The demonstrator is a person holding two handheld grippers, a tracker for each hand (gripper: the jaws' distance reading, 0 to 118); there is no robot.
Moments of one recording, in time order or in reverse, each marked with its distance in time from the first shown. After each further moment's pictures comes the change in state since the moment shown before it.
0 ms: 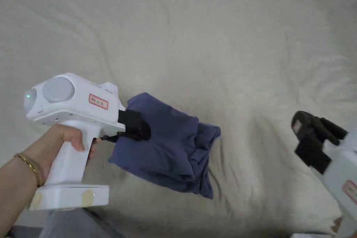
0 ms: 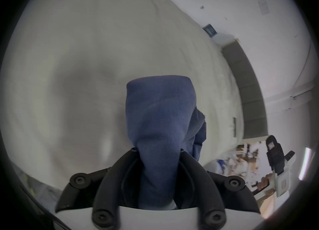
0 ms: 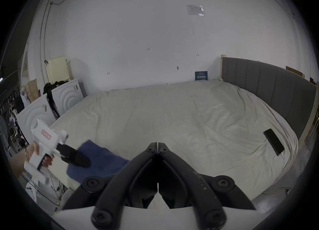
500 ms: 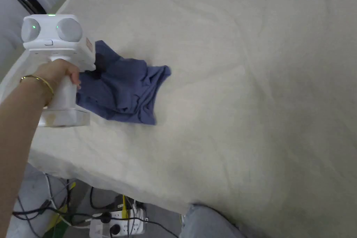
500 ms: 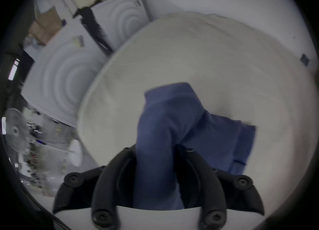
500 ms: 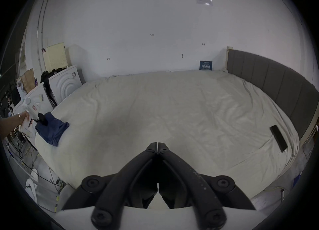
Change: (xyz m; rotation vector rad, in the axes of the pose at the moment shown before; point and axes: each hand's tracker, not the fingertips) left arm -0.254 0.117 0.162 0.247 1.030 0.091; right arm -0.048 -0.006 -0.050 -0.134 -0.009 0.034
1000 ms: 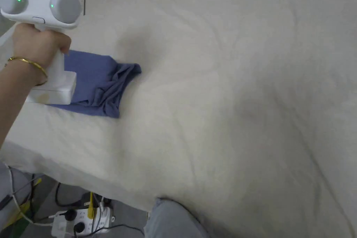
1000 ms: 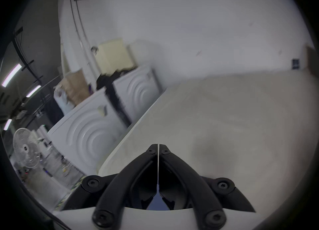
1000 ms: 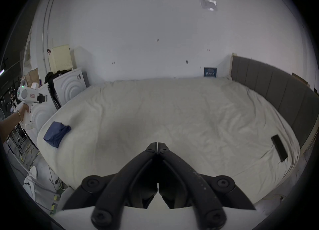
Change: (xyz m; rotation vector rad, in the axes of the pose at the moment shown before) left arm 0.049 -0.017 0.156 0.639 0.001 -0.012; right arm 0.007 0.018 0.019 0.084 0.030 0.046
